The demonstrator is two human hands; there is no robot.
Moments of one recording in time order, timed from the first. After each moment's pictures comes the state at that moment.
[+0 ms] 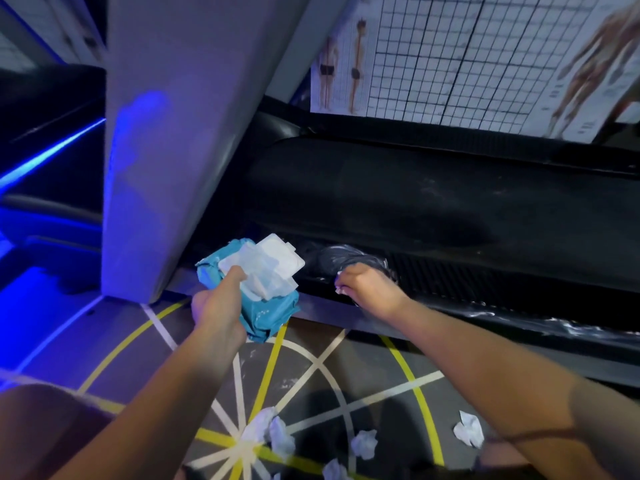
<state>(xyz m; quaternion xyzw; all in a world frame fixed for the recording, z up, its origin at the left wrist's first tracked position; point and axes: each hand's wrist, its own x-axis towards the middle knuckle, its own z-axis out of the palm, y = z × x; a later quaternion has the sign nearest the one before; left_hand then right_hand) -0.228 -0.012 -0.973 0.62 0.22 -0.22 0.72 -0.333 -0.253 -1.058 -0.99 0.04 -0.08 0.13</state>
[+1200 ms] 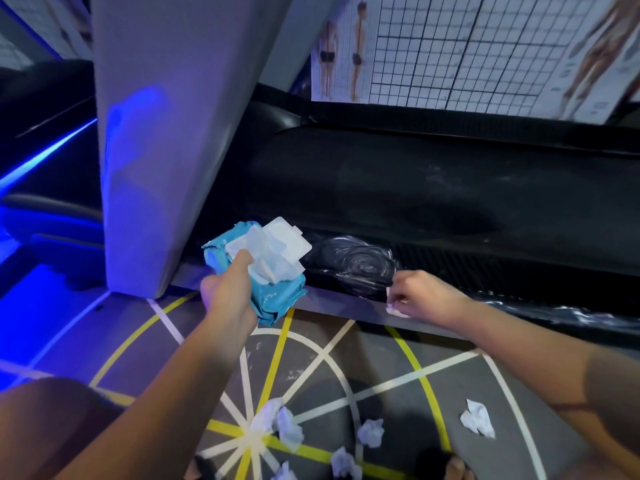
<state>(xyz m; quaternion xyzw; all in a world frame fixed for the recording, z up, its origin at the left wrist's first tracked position) -0.223 -0.025 -0.983 0.58 0.18 -0.22 0.76 -0.408 -0.279 -1.033 -0.98 0.12 0.06 0.16</state>
